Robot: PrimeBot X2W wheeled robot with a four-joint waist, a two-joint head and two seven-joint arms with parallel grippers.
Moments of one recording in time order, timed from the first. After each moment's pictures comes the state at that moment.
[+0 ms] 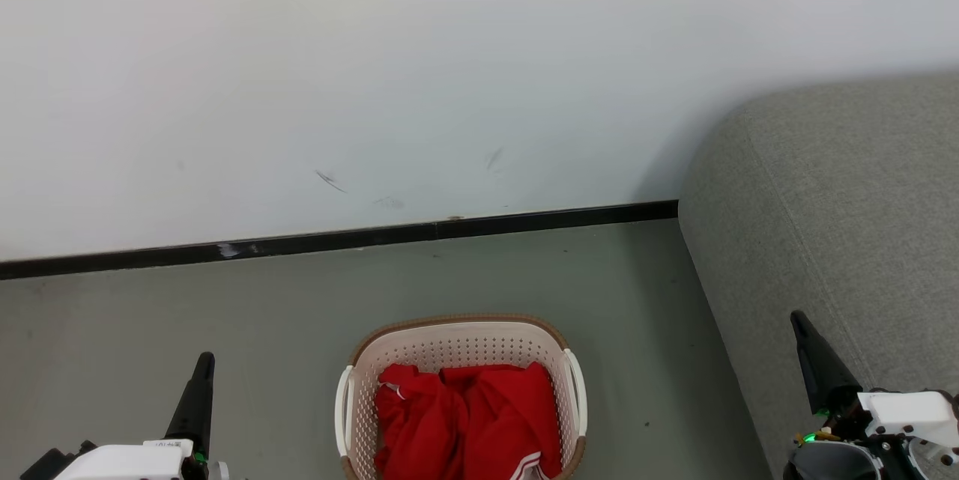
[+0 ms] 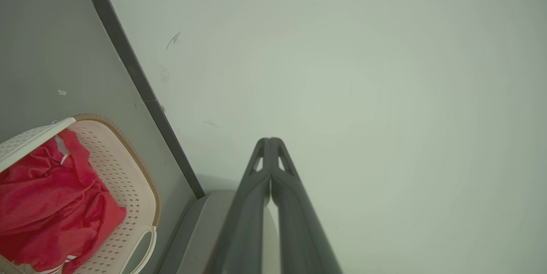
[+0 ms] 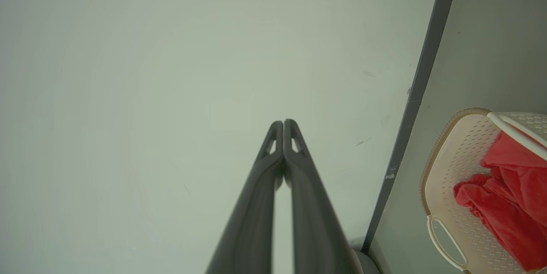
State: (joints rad) left arm -0.06 0.04 0.07 0.27 -1.62 -0.12 0.10; right arm -0.07 -0.04 -0.14 0.27 1.59 0.13 0.11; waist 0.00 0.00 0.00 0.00
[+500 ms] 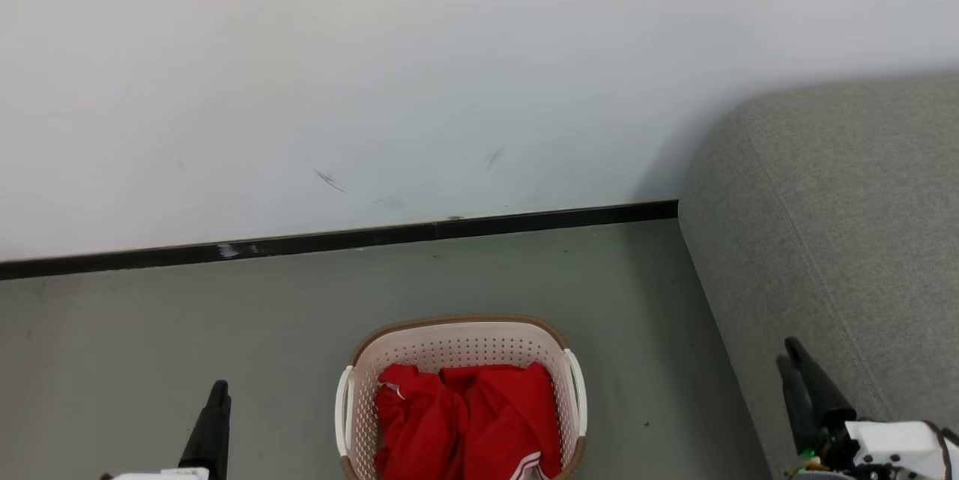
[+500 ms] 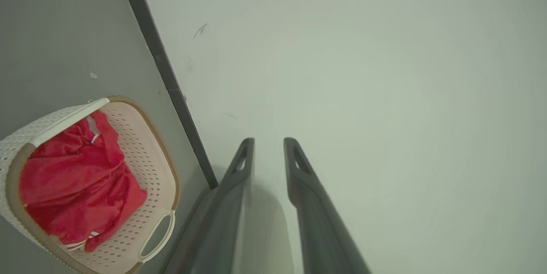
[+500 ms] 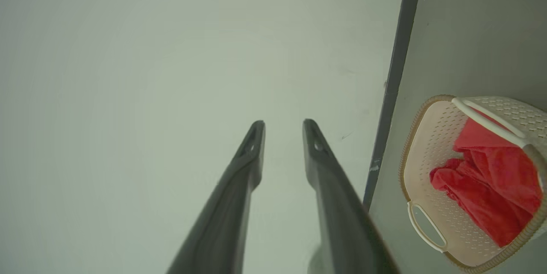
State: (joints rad) left arm -0.04 0.02 0.07 0.30 -1.62 -0.12 0.10; right arm -0.04 -0.03 -0.14 0.30 1.59 0.13 0.11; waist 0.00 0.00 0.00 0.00
